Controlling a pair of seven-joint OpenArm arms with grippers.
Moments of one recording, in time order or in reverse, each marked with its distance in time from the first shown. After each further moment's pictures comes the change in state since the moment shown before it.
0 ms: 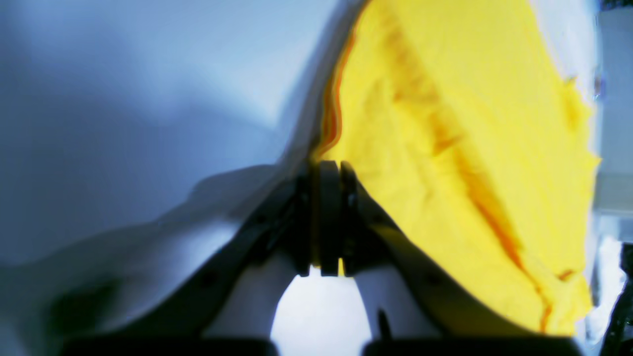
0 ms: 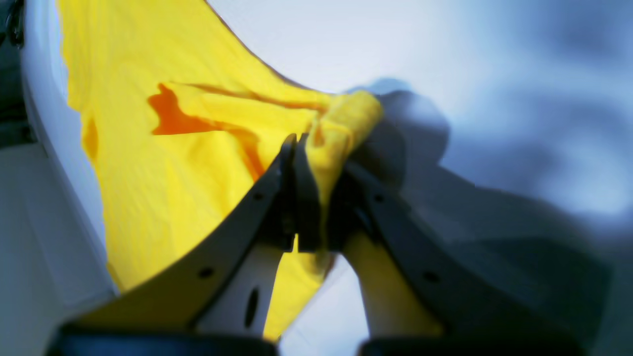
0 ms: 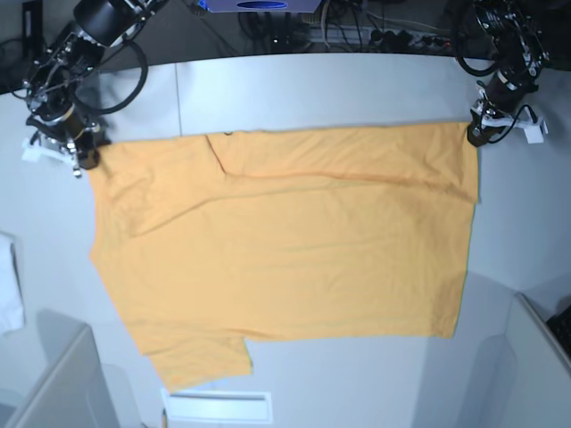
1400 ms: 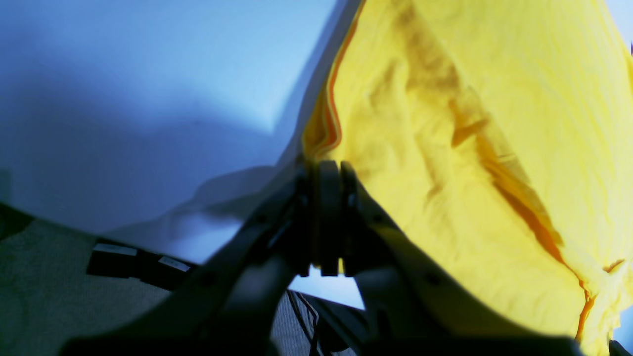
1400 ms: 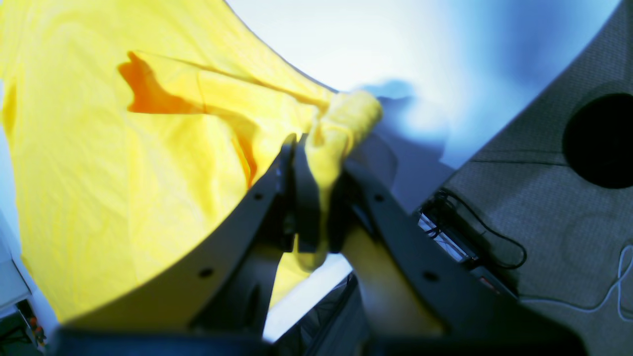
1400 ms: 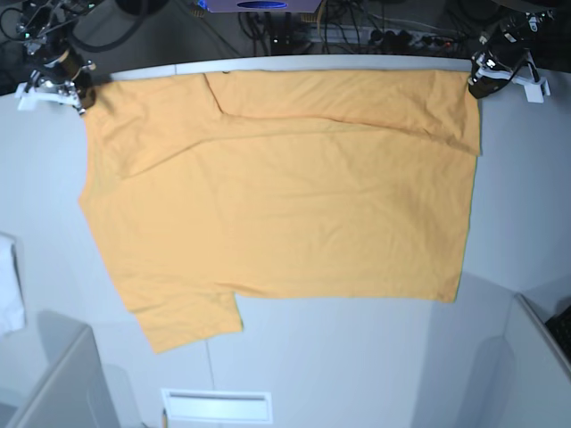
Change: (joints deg) left arm 15.5 0.0 0.2 10.9 -0.1 -0.2 0.0; right arm -17.4 -1.7 -0.3 13.8 0.4 0.2 -3.2
